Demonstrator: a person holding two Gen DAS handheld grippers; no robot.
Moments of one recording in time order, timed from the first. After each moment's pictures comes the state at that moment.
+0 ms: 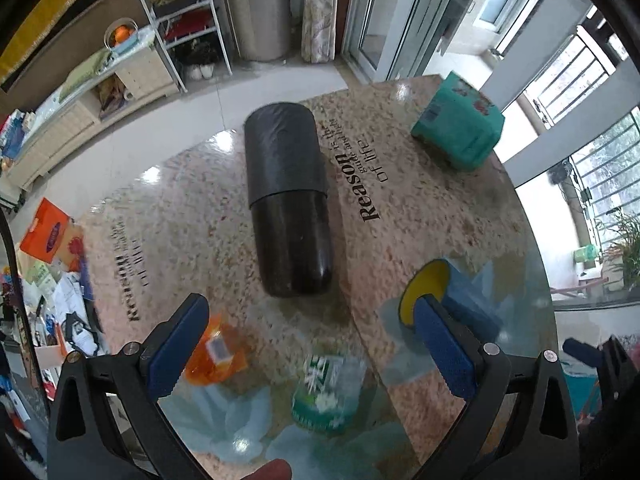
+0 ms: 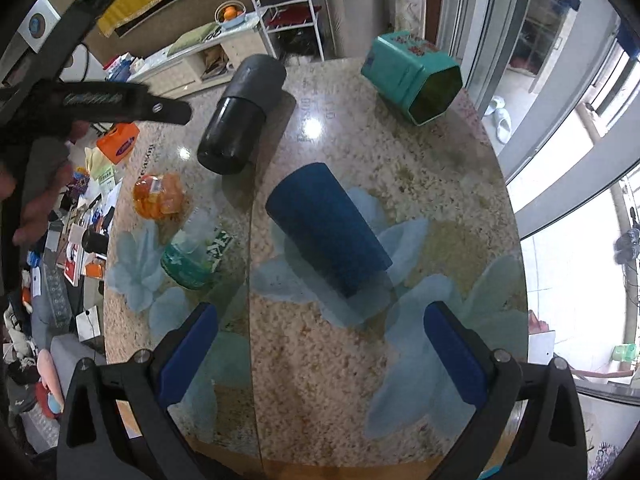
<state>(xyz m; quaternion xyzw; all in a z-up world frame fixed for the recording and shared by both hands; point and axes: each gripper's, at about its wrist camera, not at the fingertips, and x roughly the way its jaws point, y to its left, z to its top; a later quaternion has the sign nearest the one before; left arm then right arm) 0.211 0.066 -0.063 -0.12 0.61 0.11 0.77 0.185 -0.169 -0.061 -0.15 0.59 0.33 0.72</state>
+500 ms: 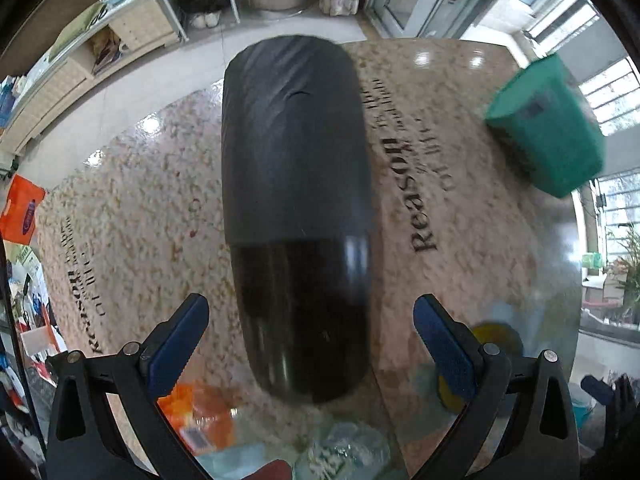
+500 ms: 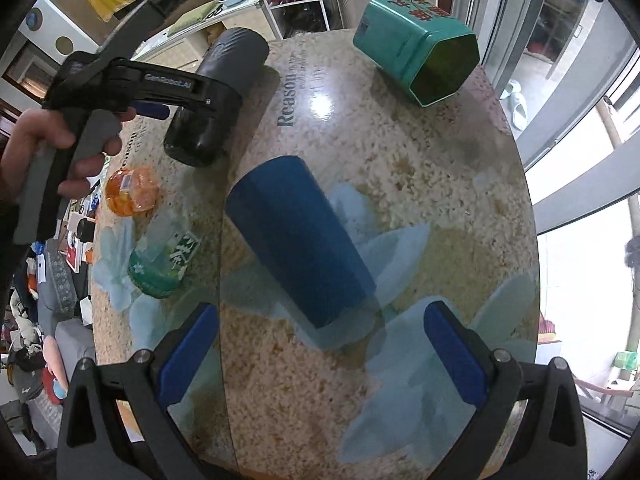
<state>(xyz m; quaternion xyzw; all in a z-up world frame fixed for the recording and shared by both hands) 0.271 0.106 -0.158 -0.15 0.68 0.13 0.71 0.224 -0.165 -0.092 -0.16 0.62 0.34 0.68</state>
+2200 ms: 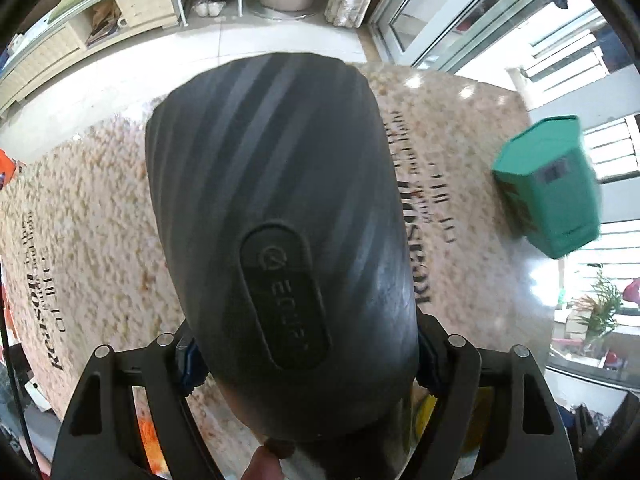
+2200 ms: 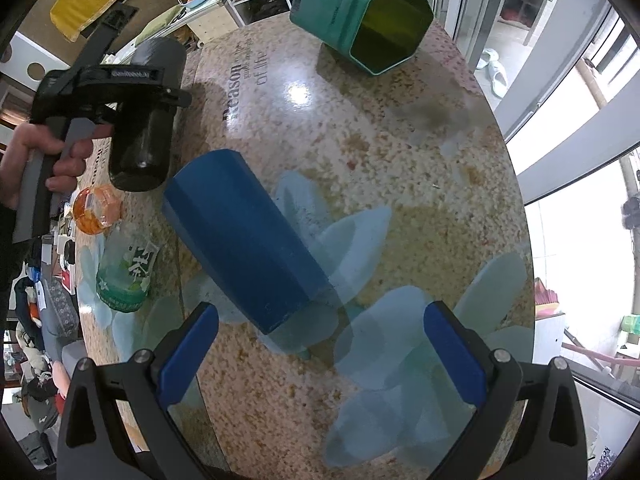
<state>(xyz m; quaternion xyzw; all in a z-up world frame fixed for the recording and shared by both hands) 0.294 0.138 -0.175 -0.24 0.64 0.11 0.72 0.250 -0.187 -0.117 -0.14 0.66 0.29 0.68</state>
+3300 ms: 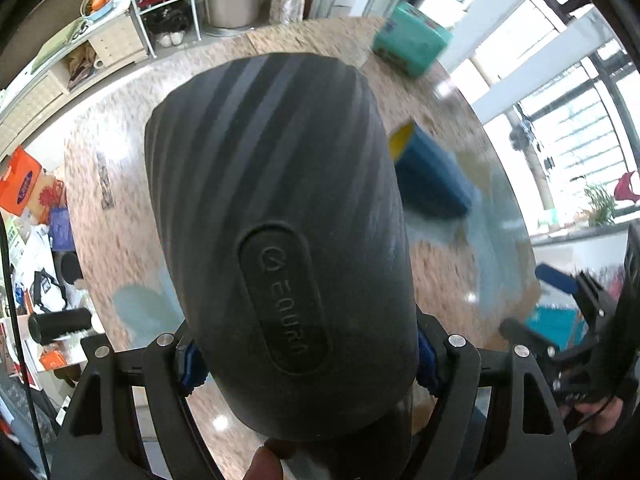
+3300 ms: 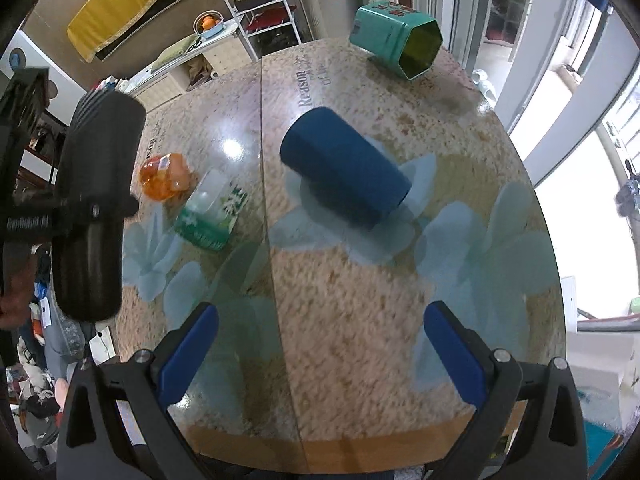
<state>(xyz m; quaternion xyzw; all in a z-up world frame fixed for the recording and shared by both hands) 0.069 0.037 -0.075 -0.15 0.63 0.03 0.76 0.121 -0.186 -0.073 -0.10 0.61 0.29 0.73</state>
